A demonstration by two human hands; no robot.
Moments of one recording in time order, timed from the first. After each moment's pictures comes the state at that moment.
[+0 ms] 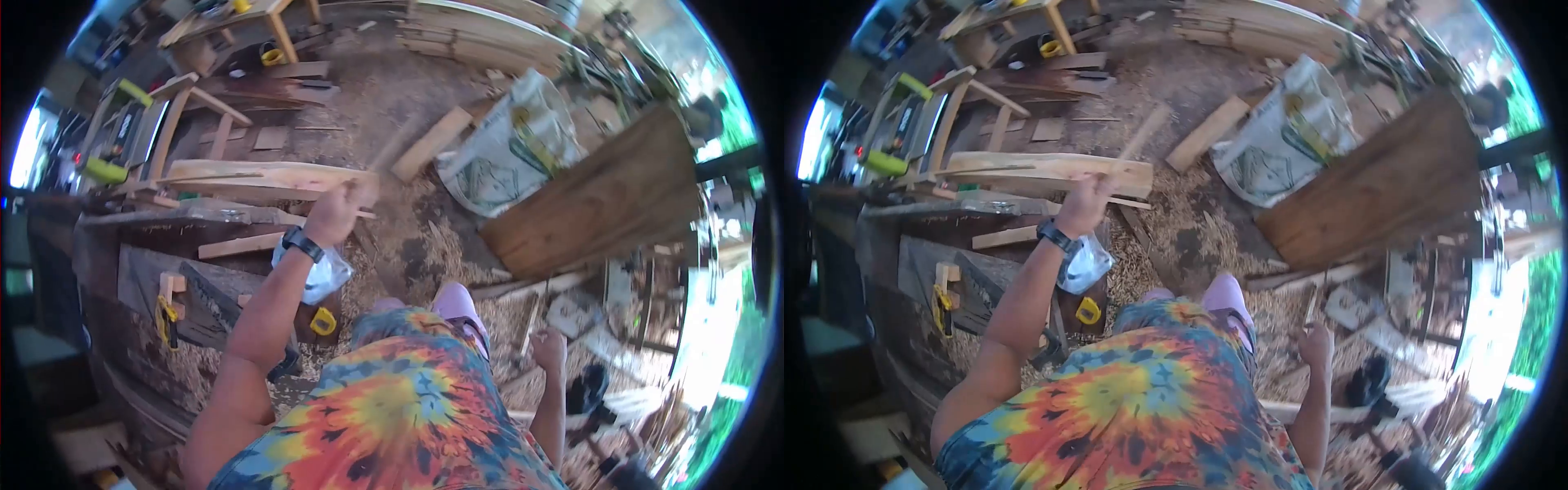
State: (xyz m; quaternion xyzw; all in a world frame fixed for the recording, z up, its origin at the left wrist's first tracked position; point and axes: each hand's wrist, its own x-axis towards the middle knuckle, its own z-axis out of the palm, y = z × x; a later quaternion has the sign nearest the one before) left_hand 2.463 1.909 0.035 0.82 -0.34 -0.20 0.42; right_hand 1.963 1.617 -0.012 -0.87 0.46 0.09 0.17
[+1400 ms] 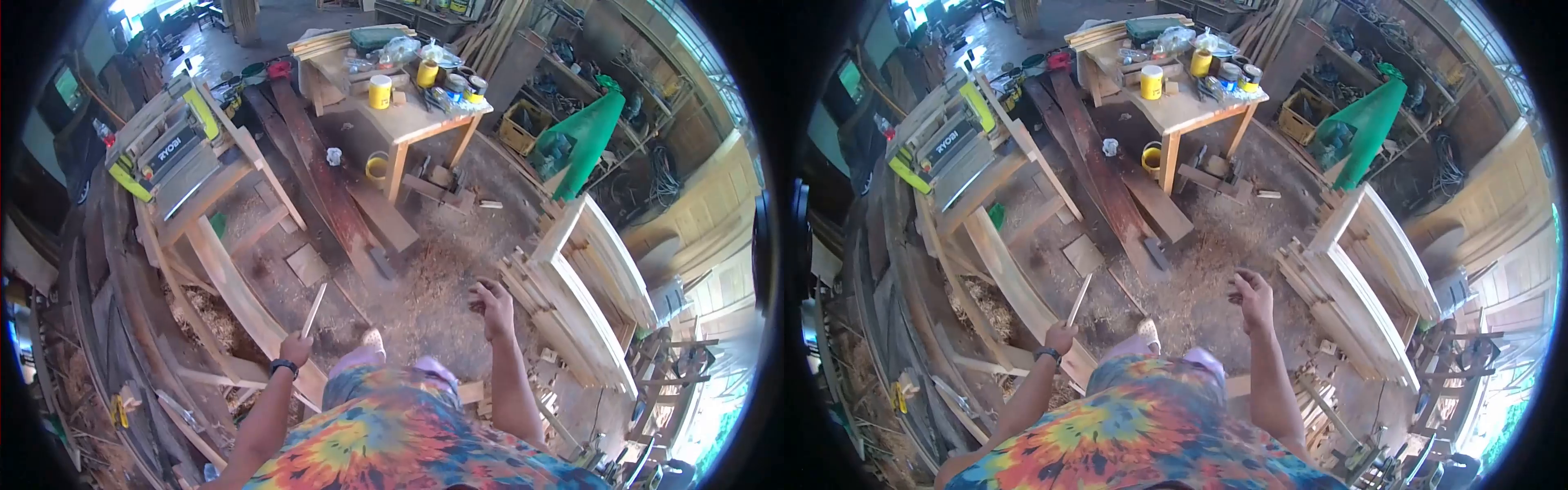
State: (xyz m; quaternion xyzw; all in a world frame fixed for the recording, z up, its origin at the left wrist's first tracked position) left_hand 3.001 1.842 -0.147 0.85 0.33 -0.13 0.40; right_hand 3.181 1.396 0.023 -0.69 0.14 0.10 0.71
